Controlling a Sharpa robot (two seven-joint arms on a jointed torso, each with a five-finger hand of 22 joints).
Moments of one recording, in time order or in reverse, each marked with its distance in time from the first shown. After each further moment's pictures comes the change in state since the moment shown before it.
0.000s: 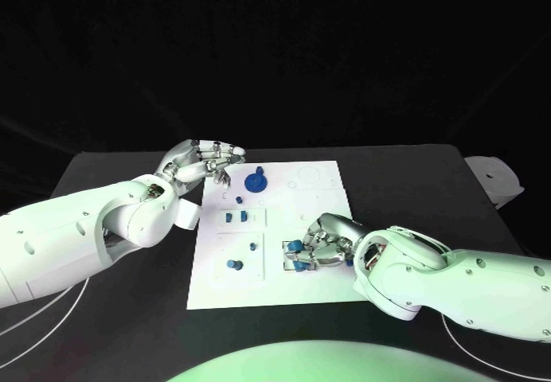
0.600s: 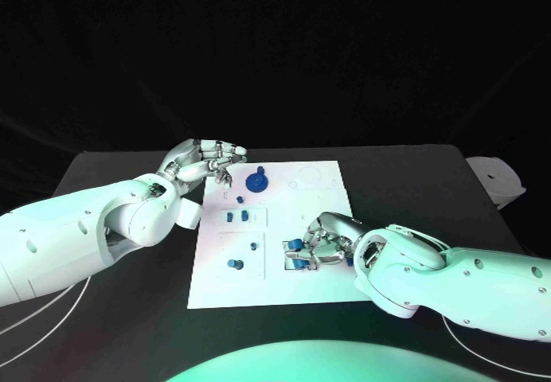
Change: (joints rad) left arm 0.000 -0.001 0.000 0.002 0.001 -0.001 -0.002; left_hand -0.002 -0.002 0.000 0.000 0.000 -0.004 0.004 0.000 0.000 -0.007 0.000 0.000 -0.001 0.000 0.000 0.004 0.001 0.000 0.000 0.000 0.000 -0.001; right arm 0.001 0.013 0.000 -0.018 -0.049 0.016 -0.010; right_hand -0.037 0.011 -0.112 0.001 -0.069 -0.013 -0.009 0.019 0.015 -0.001 -0.001 -0.040 0.001 0.000 0.000 -0.006 0.000 0.000 0.000 0.000 -0.029 0.000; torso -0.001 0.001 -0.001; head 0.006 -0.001
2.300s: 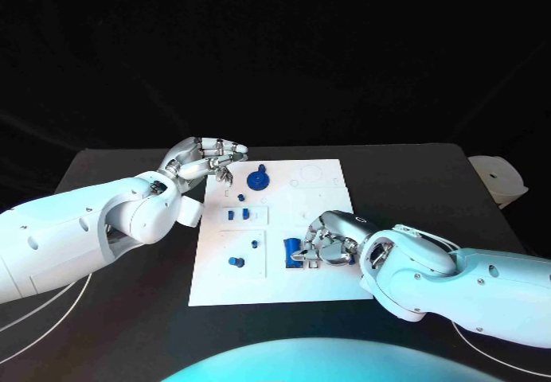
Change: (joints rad) left arm 0.000 -0.002 0.000 0.001 0.000 -0.001 -0.005; left_hand 0.000 0.000 0.000 0.006 0.000 -0.007 0.000 0.000 0.000 -0.009 0.002 0.000 -0.001 0.000 0.000 0.004 0.008 0.000 0.004 0.003 0.000 -0.001; right arm -0.004 -0.037 0.000 0.039 -0.088 0.009 0.036; right_hand 0.173 0.064 -0.110 -0.005 0.061 -0.002 -0.012 0.035 0.007 0.002 -0.002 0.059 0.000 0.004 -0.004 0.012 0.001 0.000 0.004 -0.003 0.030 0.000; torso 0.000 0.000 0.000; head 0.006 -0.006
